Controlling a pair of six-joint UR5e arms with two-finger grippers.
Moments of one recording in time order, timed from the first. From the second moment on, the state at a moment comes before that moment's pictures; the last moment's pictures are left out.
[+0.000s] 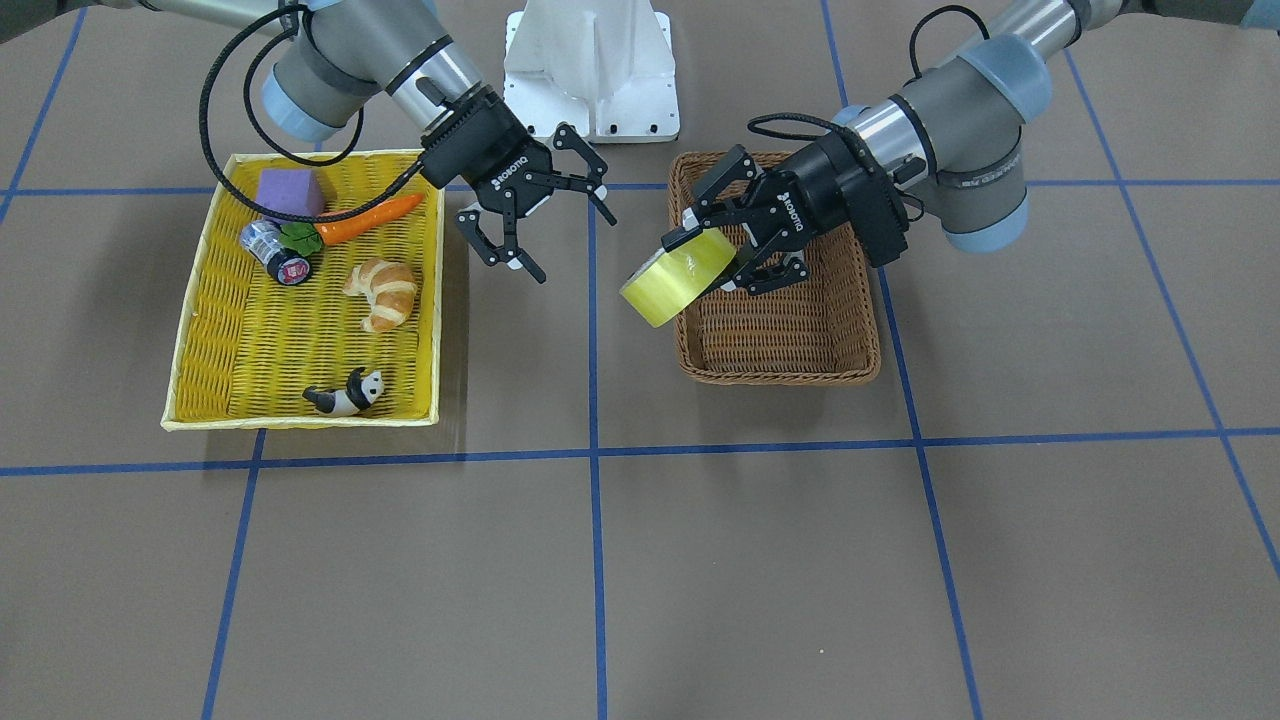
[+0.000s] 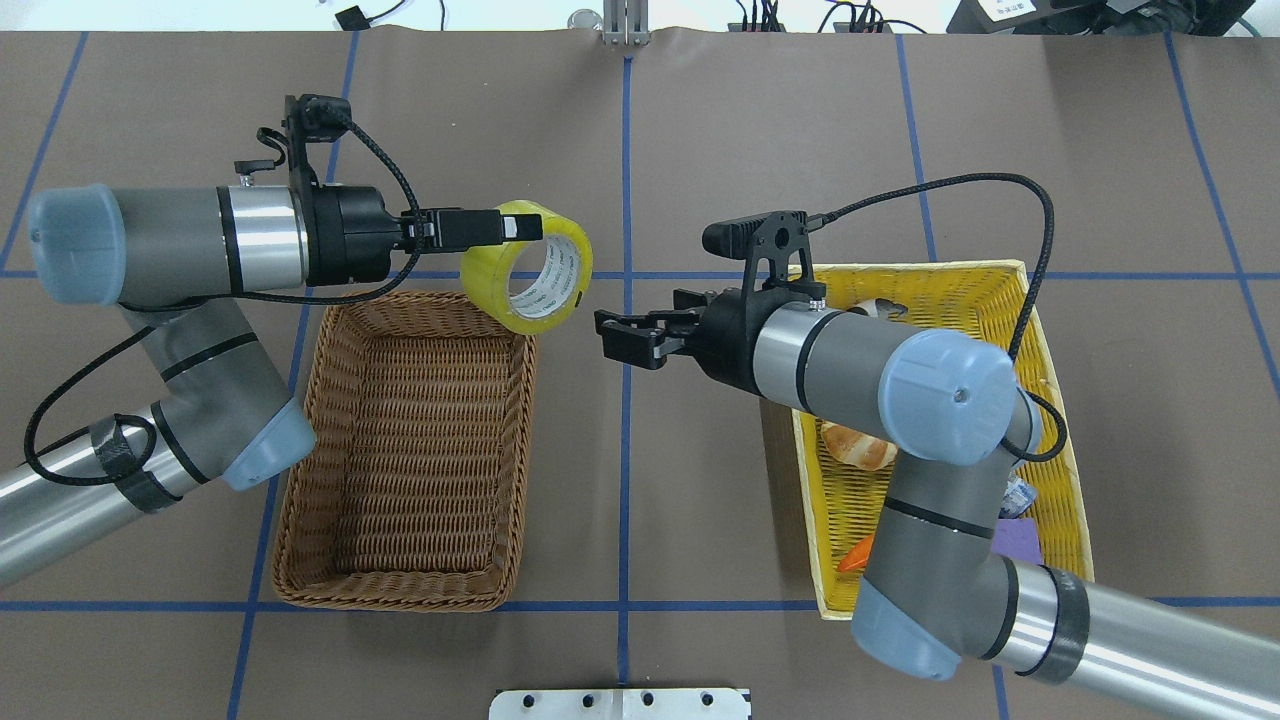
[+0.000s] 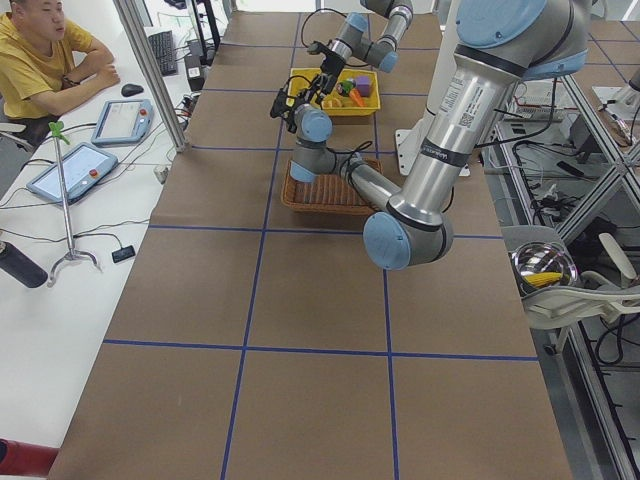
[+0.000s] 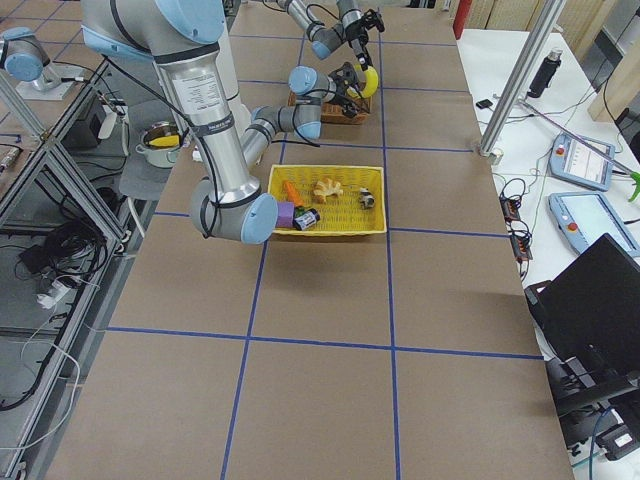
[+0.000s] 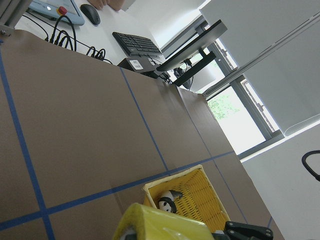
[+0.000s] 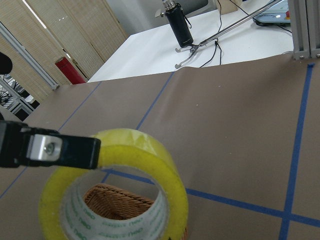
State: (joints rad) left arm -0.72 -2.04 -1.56 -3.05 -1.92 -1.34; right arm 0.48 -1.13 1.82 -0.74 1.56 1.04
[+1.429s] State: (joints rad) left arm -0.69 -1.78 -1.54 -3.32 -1.93 -1.87; right arm 1.44 -1.36 1.80 -1.77 2.23 -0.09
